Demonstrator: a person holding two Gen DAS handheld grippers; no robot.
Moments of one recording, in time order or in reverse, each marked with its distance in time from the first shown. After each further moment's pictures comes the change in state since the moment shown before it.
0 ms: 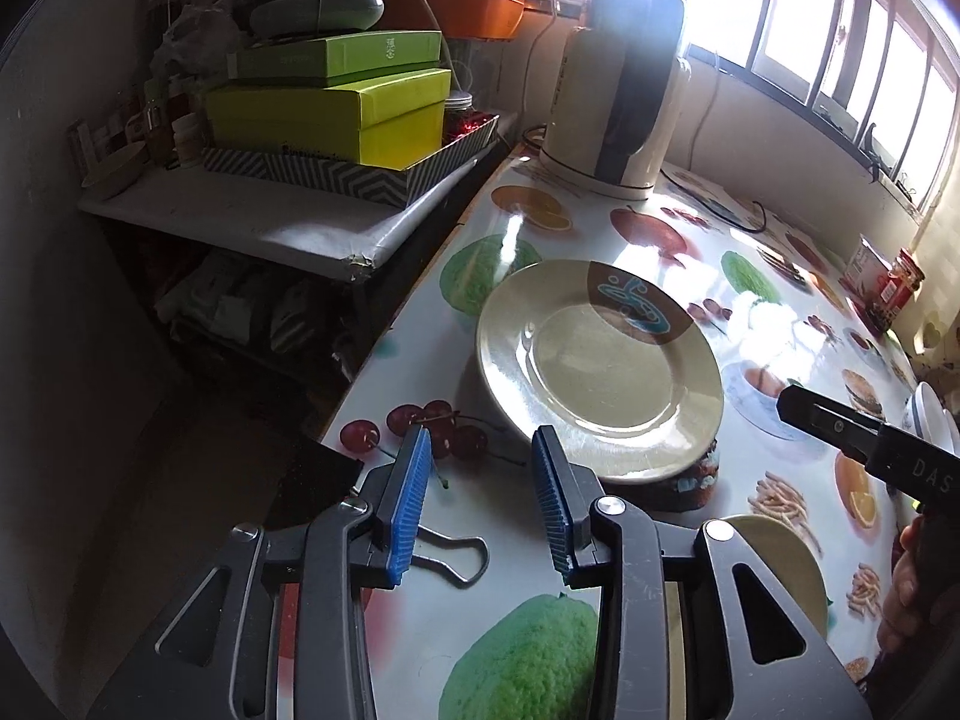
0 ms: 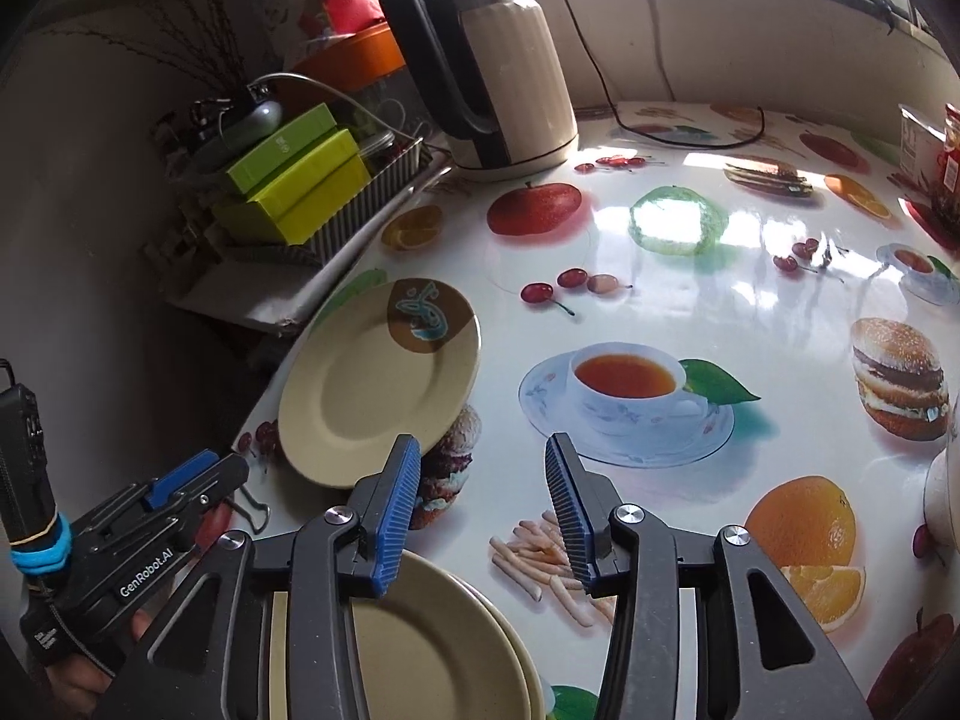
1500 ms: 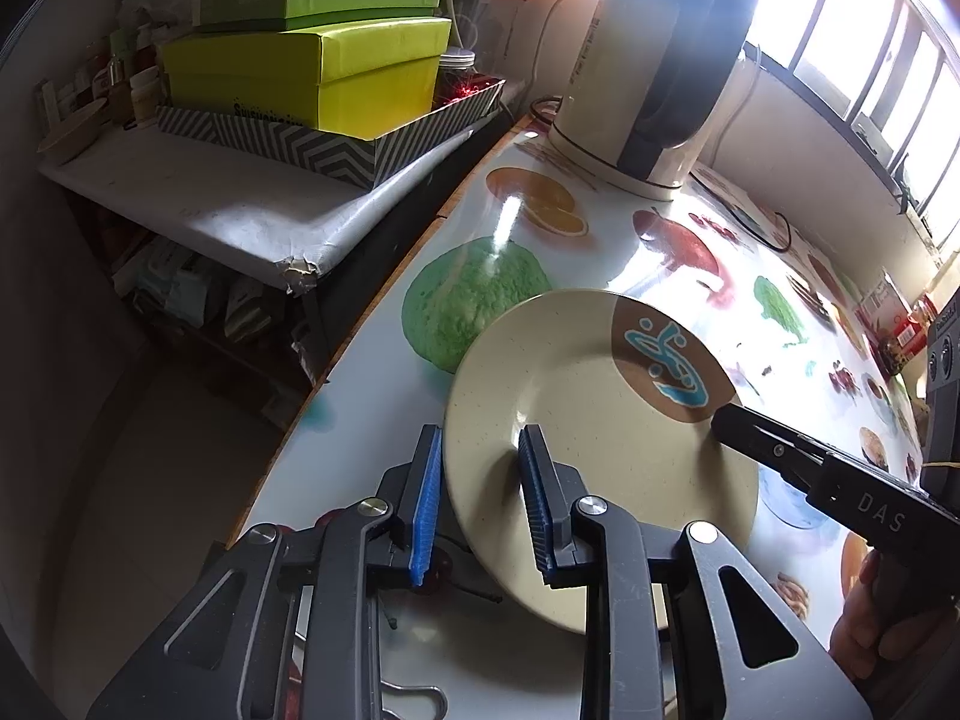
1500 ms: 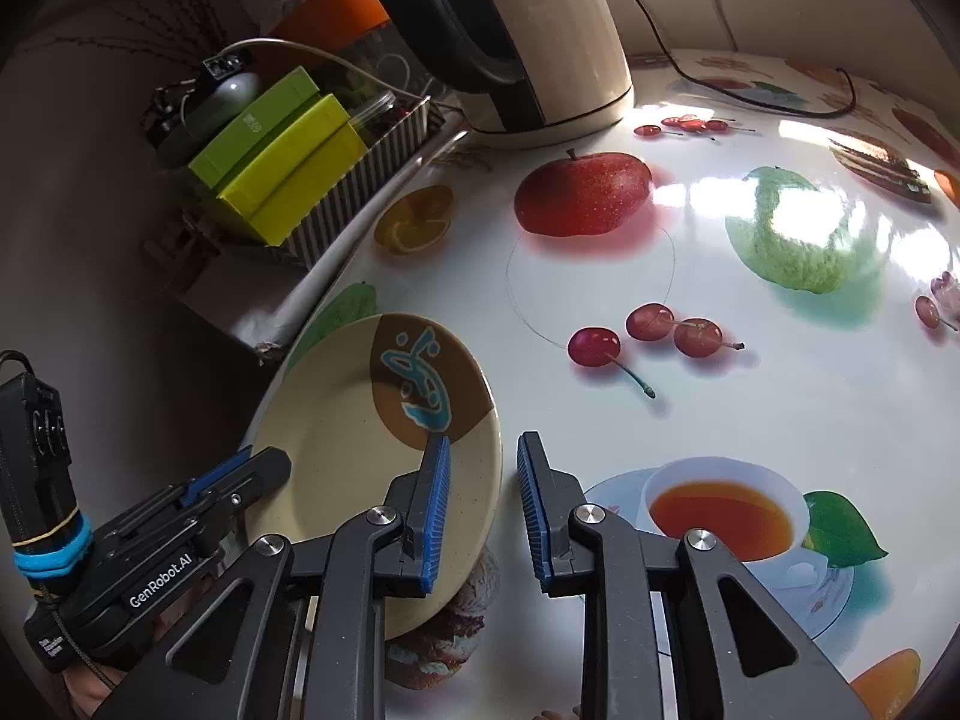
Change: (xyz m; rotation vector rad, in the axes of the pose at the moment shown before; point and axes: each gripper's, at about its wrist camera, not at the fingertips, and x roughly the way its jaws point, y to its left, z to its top) left arm 0.065 -0.002 0.037 -0.079 0.085 -0.052; right arm 0.084 -0.006 0.047 0.004 0.105 0.095
